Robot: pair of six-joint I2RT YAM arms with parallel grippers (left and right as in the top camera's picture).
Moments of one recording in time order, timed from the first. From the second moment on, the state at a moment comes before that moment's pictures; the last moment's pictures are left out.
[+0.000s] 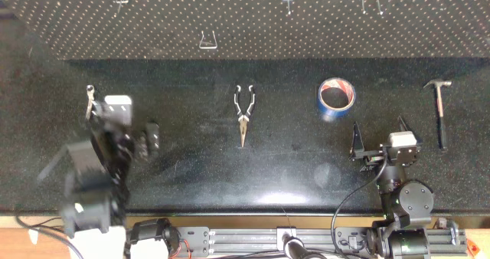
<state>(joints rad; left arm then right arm) 0.17 0.71 0.73 -0.73 -0.05 0.17 0.05 0.01 0.01 -0.07 -0.05 -0.04</state>
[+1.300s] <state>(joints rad) 0.86 1.74 1.07 -0.63 0.20 0.66 0.05 0.01 0.01 -0.07 -0.05 -0.04</state>
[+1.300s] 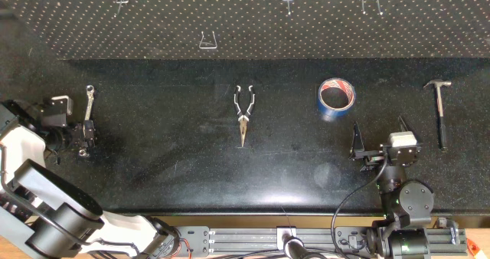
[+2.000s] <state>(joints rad) 0.81 1.79 1.07 -0.62 0.21 0.66 0.05 0.01 0.01 -0.07 -0.05 -0.04</state>
